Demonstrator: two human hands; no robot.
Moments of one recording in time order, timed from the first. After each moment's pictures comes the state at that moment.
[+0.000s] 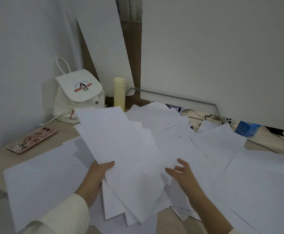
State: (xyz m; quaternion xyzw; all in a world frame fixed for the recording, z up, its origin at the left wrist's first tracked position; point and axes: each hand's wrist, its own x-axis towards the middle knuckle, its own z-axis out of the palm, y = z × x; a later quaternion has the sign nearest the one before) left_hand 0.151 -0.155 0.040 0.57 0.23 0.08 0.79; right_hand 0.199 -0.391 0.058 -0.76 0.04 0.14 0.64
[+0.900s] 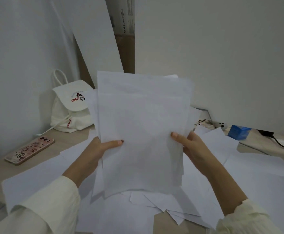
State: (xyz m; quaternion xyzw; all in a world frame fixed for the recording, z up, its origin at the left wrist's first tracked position) left_hand 0.160 -0.154 0.139 0.64 0.01 0.09 0.76; right_hand 0.221 -0.408 0.157 -0.66 -0.19 0.08 0.72
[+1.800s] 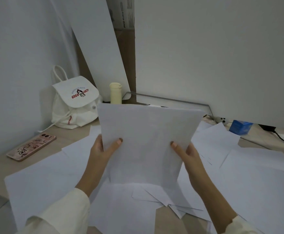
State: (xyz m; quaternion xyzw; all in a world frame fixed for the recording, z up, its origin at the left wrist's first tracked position) left_hand 0.147 -0.173 0.109 0.64 0.04 0.25 0.72; right_hand 0.197 -0.397 0.111 -0.66 -0.11 -0.01 0.74
